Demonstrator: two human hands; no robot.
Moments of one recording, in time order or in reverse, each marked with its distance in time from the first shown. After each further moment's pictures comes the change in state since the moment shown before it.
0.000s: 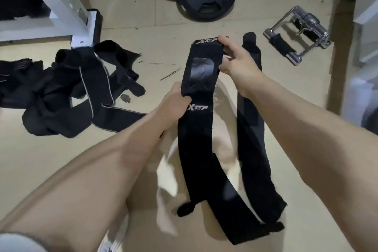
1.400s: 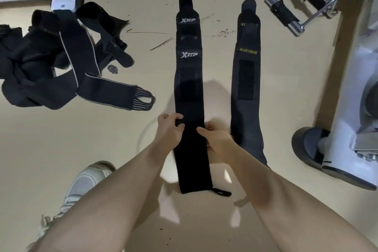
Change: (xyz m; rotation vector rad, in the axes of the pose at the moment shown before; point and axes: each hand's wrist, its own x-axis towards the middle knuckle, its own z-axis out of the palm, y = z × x) left_hand -0.051 -0.128 0.074 0.201 0.083 -0.154; right_hand -0.127 0.180 0.040 -0.026 -0.099 0.742
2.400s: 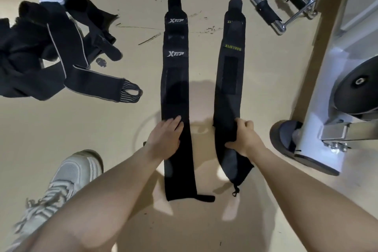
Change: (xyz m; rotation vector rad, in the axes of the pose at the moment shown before) left_hand -0.029 0.001 0.021 1.083 -0.121 0.613; right_hand -0.030 0.035 -0.112 -0.900 0.247 -0.119
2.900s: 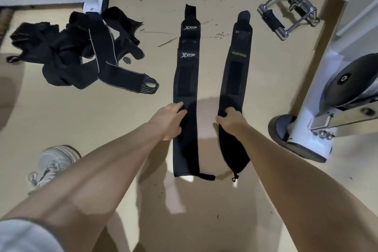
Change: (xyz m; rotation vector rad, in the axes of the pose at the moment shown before) left_hand -0.051 0.004 -0.076 -0.155 -0.175 -0.108; right_hand -0.046 -0.054 -0.020 0.186 -0.005 -0.003
